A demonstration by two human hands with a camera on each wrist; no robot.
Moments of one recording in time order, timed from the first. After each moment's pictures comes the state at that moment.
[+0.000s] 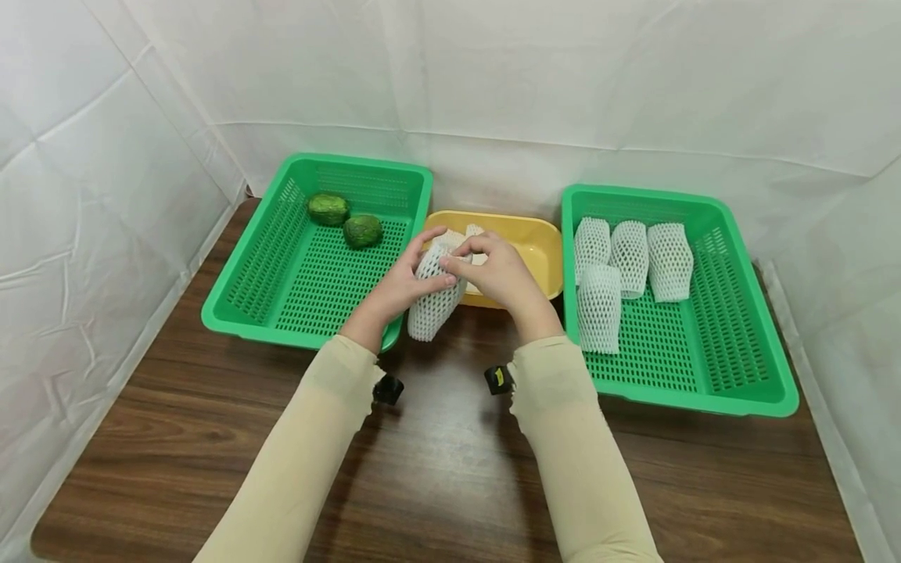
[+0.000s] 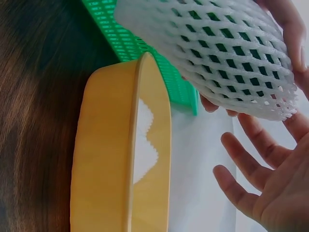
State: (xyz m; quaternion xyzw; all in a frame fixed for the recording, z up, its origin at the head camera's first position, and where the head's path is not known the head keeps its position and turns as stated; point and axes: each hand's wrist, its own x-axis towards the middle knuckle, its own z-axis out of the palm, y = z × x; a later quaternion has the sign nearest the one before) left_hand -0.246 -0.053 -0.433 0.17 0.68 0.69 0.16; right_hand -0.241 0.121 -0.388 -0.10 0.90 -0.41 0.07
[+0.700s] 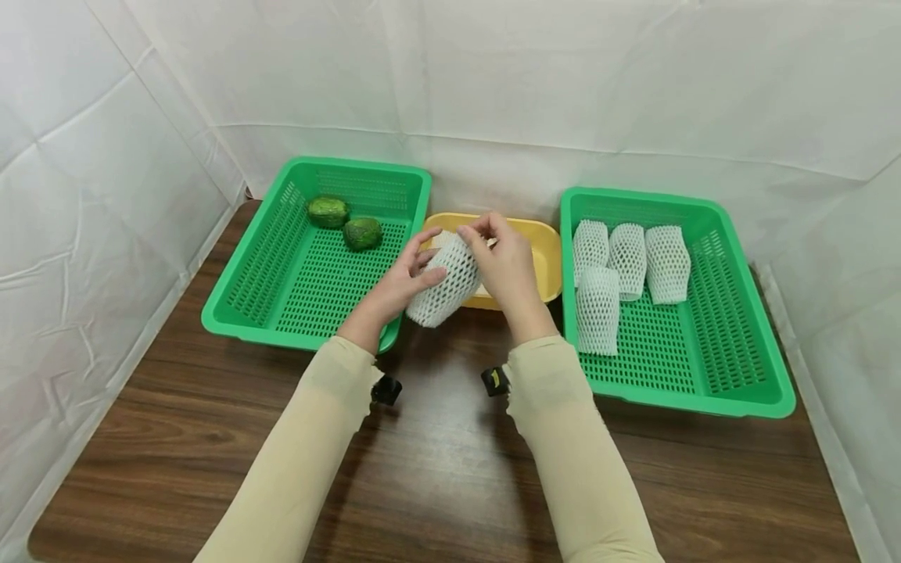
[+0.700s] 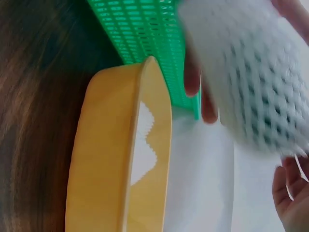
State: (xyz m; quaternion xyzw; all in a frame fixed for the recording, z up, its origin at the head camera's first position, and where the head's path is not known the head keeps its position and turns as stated) left_hand -0.247 -0.057 -0.431 0.17 0.66 0.71 0.17; right_hand -0.239 0.114 -0.382 -0.06 0.87 -0.48 -0.11
